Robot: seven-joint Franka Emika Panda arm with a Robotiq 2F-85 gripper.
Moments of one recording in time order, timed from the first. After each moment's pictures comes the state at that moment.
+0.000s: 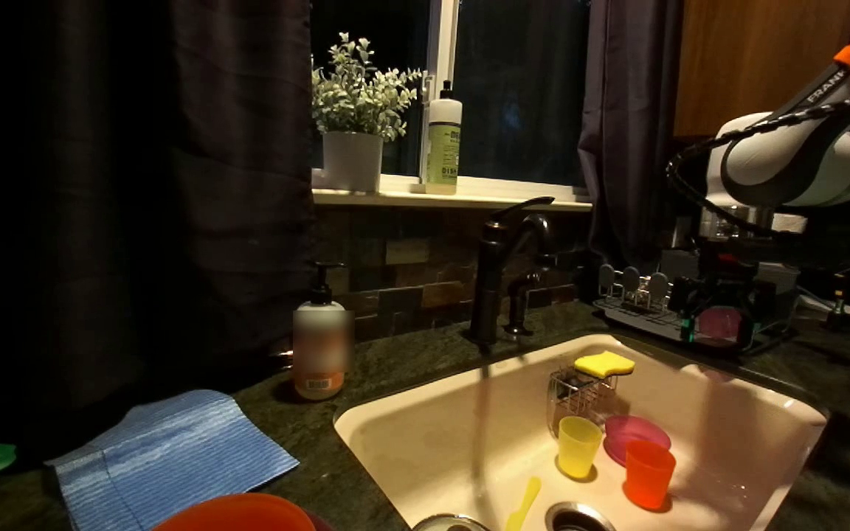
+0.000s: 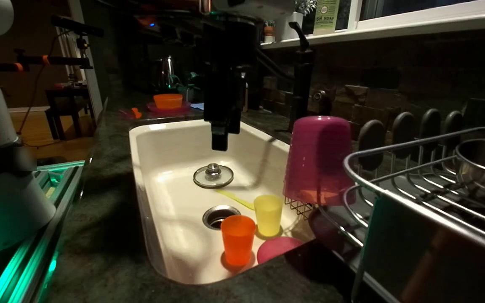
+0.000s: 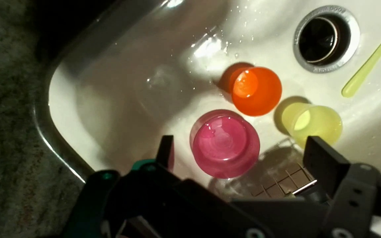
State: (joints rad) arm -0.22 -0.30 -0.10 -2.76 -0.09 2.43 0.33
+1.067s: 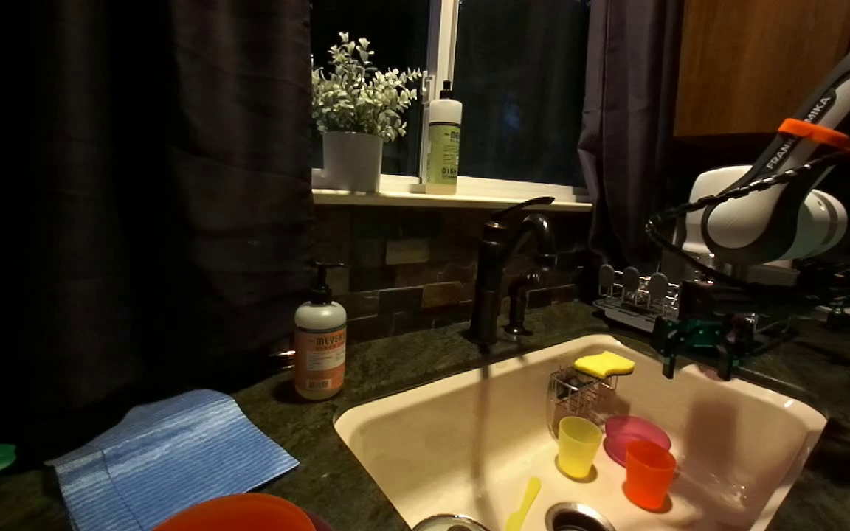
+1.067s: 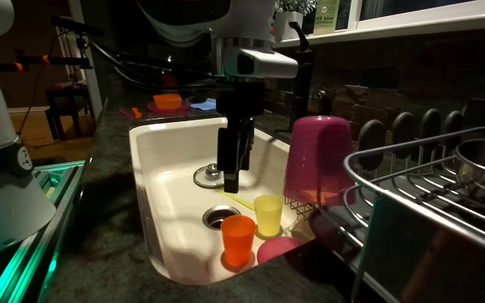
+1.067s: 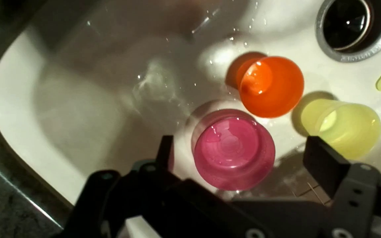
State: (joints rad) arm -0.22 -0.05 -0.09 -2.75 -0.15 2.69 0.43
